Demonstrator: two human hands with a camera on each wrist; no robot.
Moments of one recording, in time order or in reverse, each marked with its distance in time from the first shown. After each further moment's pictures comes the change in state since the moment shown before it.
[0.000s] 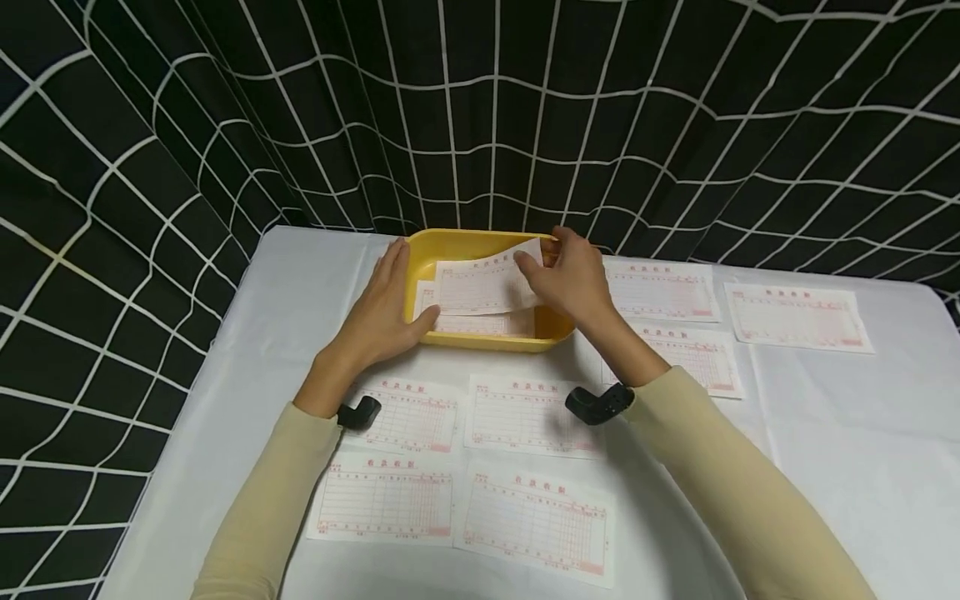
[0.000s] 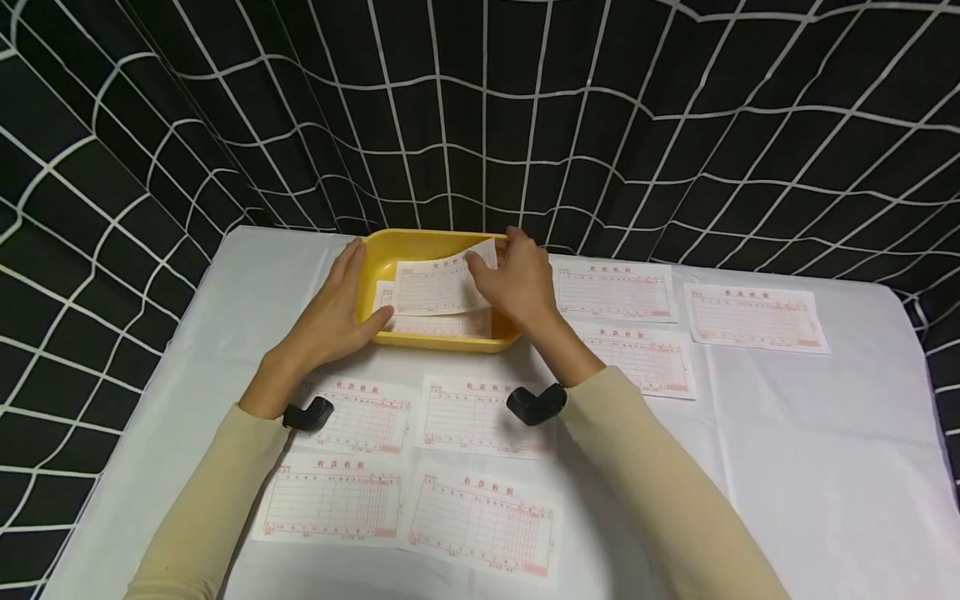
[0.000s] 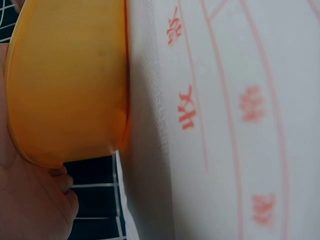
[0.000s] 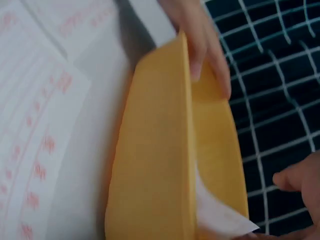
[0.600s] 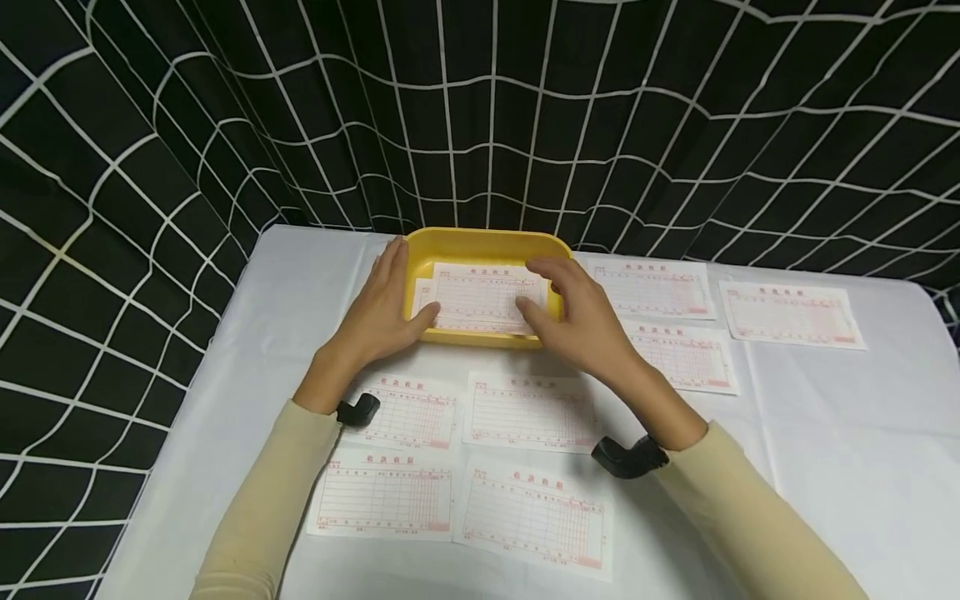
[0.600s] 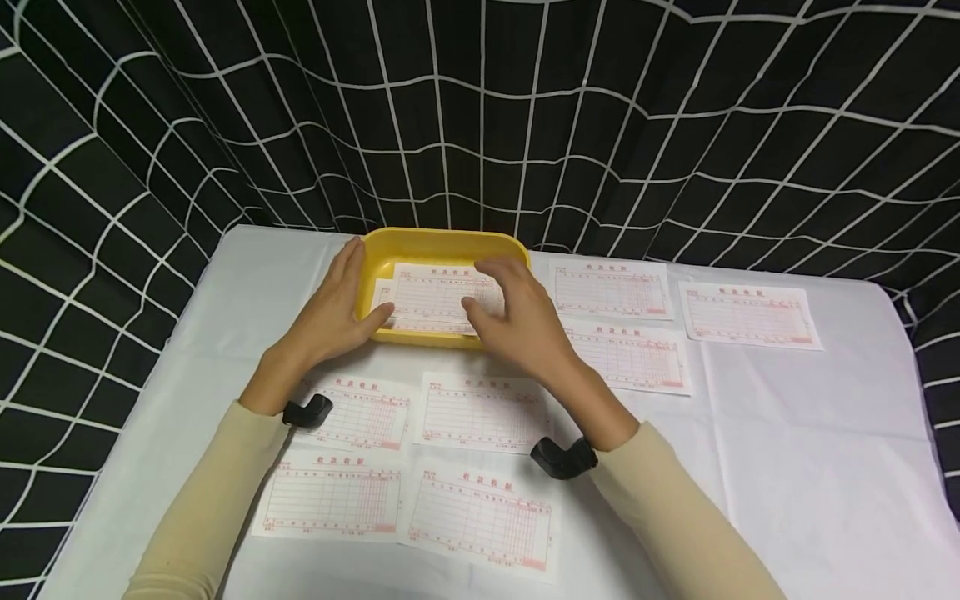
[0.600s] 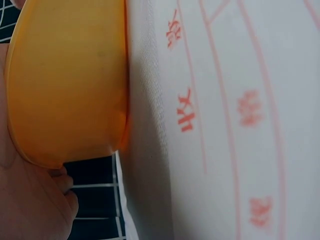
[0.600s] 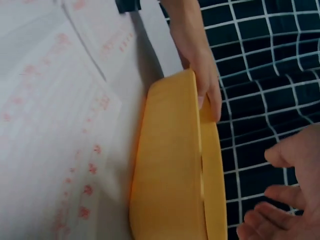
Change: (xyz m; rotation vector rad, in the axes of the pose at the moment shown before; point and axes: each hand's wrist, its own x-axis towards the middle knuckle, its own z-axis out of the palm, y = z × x) left_hand 0.000 0.001 0.002 0.015 0.011 0.013; right_hand -0.060 0.010 -0.013 -0.032 -0.067 -0.309
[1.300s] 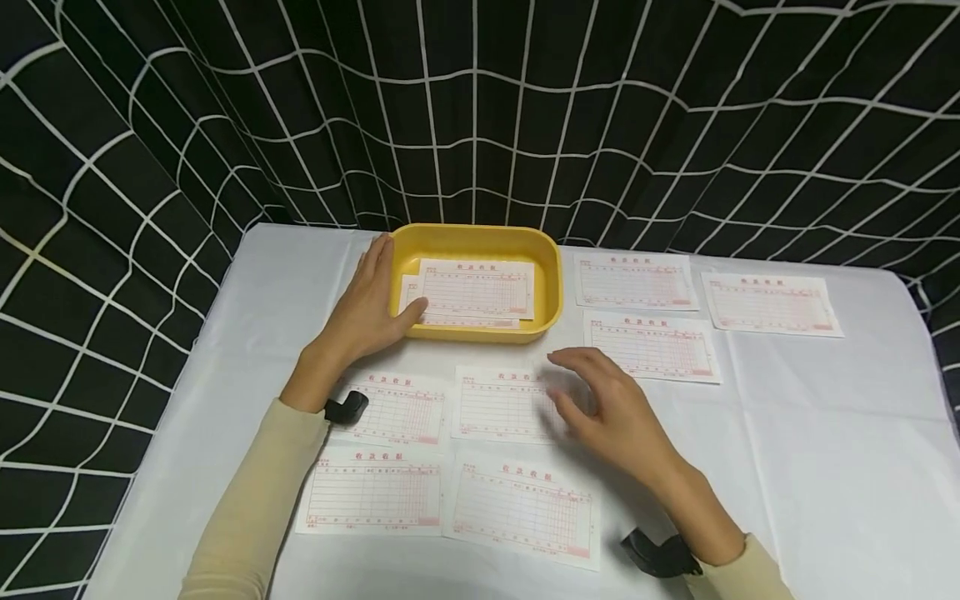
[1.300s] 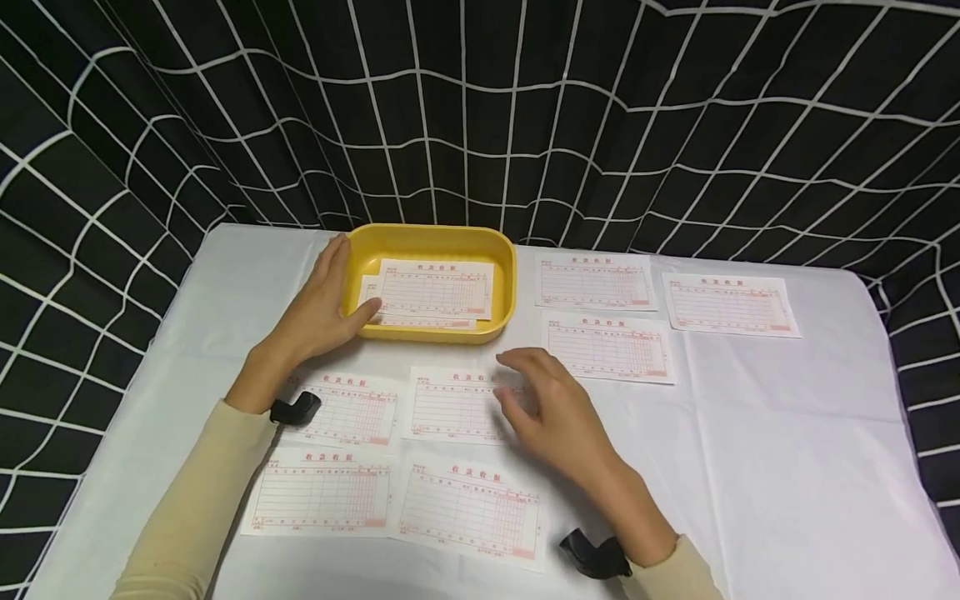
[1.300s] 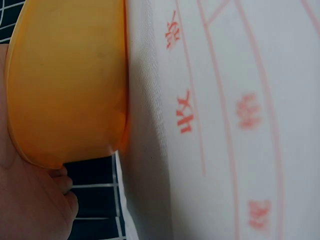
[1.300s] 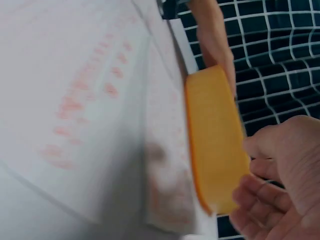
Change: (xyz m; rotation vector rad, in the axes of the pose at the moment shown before) left_hand 0.000 0.003 0.000 -0.003 0.002 0.003; right_hand -0.113 0.034 0.005 -0.104 0.050 -0.100
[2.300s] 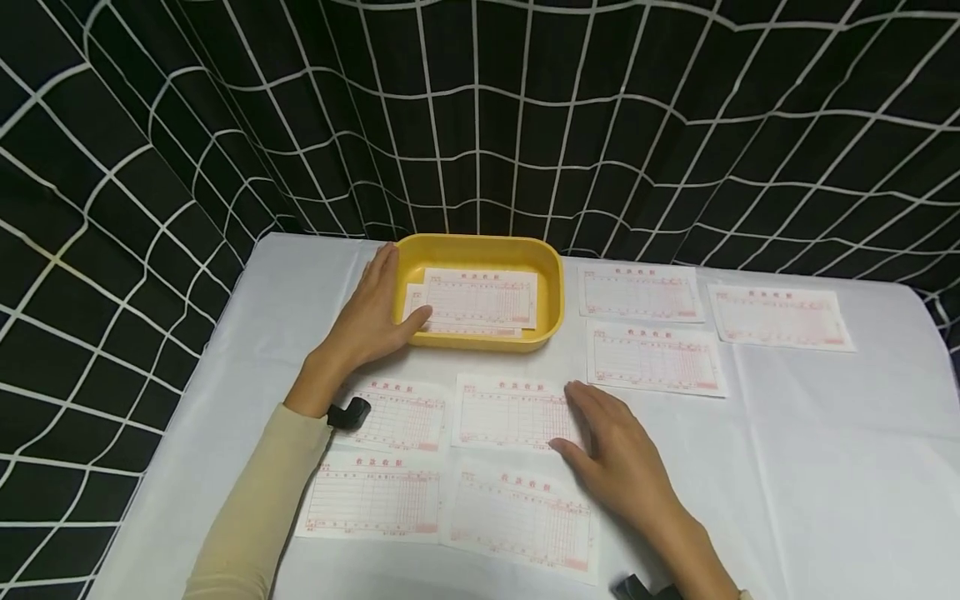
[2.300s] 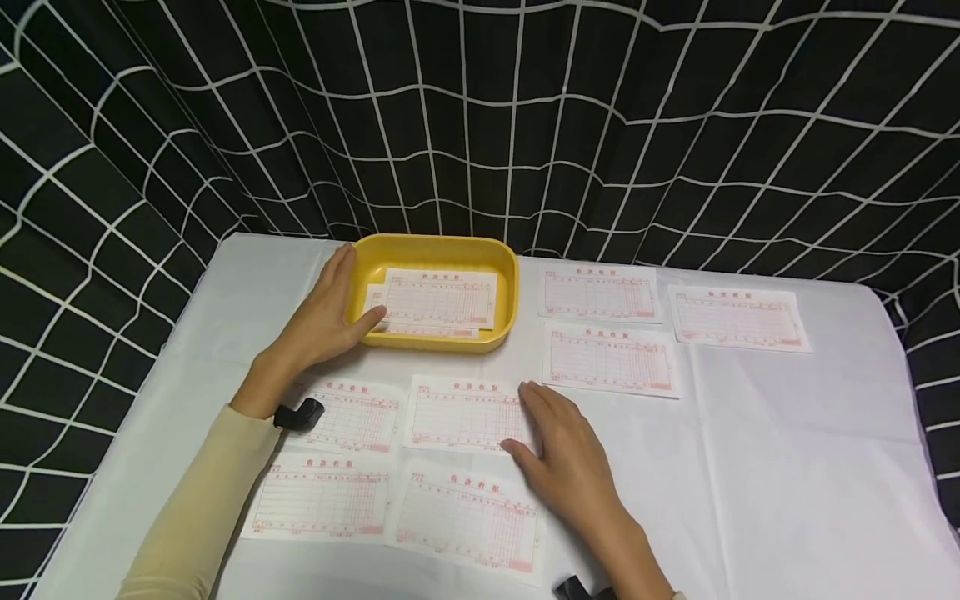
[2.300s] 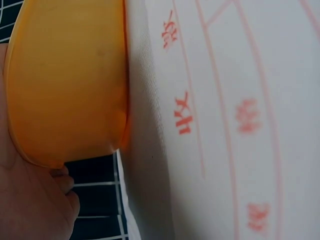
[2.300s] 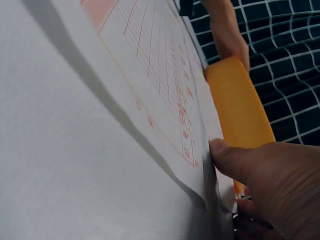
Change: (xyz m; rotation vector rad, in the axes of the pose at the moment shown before) left_hand 0.001 -0.002 0.000 0.020 0.000 -0.019; right_hand -0.037 0.022 0.026 -0.101 -0.045 0.132
